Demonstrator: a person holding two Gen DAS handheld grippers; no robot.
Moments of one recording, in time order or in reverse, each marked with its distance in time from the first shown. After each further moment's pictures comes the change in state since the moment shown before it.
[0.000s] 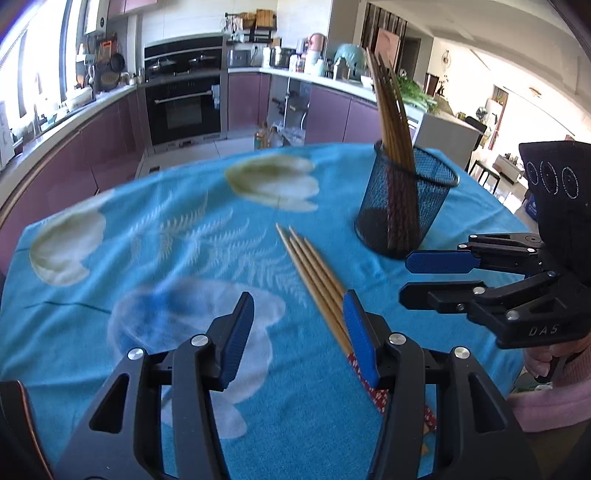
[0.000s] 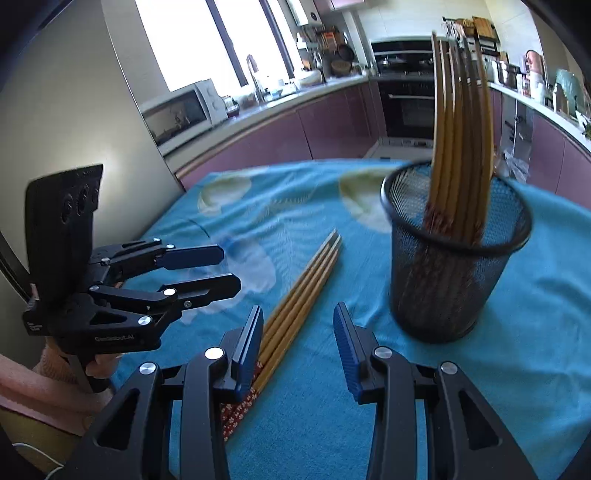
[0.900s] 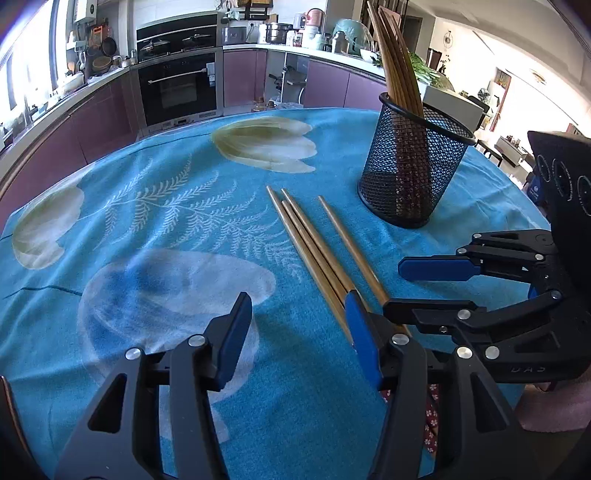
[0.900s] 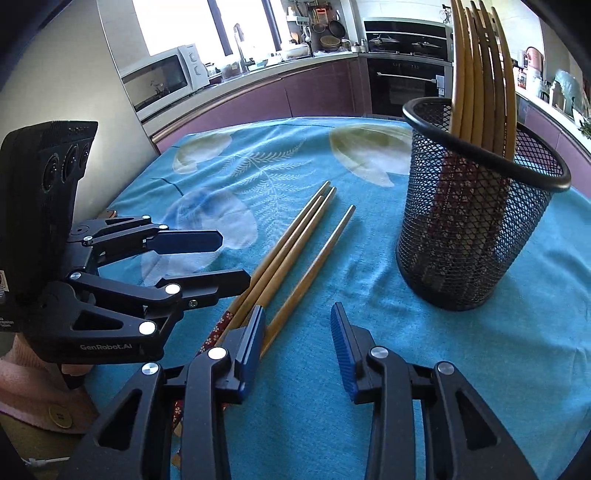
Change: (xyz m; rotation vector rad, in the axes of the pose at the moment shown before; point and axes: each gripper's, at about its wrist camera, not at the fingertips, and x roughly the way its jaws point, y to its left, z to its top) left arm 0.035 -0.008 -0.007 0.008 0.096 -0.004; right arm 0.015 0.004 -0.016 -0.021 0.076 -0.089
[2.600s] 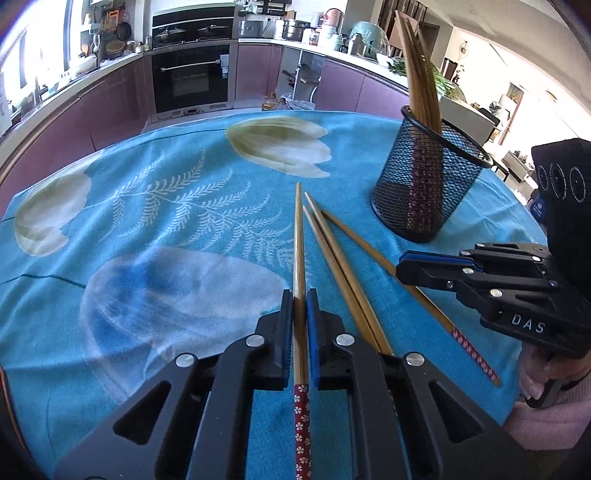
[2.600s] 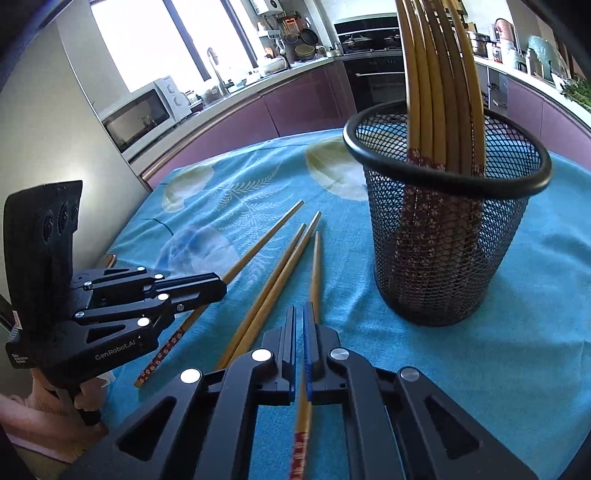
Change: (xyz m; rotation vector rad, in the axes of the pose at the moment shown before) left arm 0.003 0.009 0.005 -0.073 0.007 -0.005; right arm 0.001 -0.021 0.017 0.131 -0.054 0.048
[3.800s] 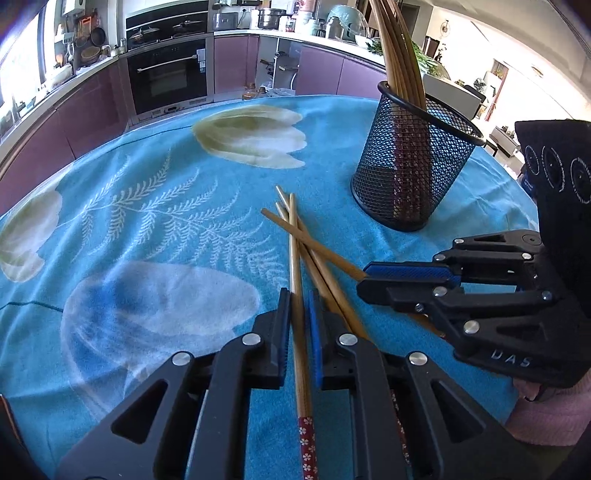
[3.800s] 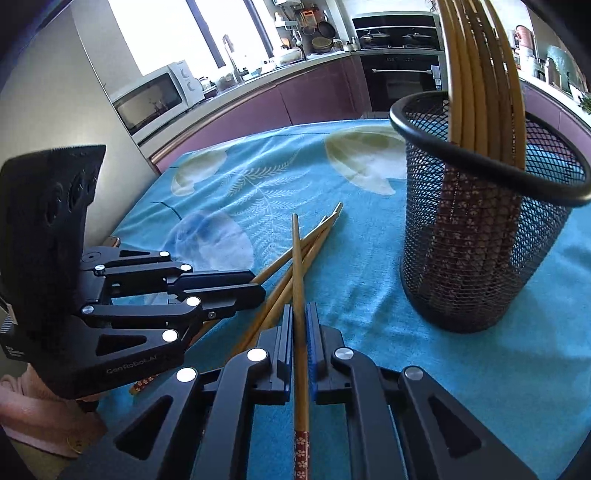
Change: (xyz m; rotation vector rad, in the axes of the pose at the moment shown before) left arm 0.021 -0.013 0.009 0.077 0.056 -0.022; right arm 0.021 0.012 0.000 -0.050 0.049 0.013
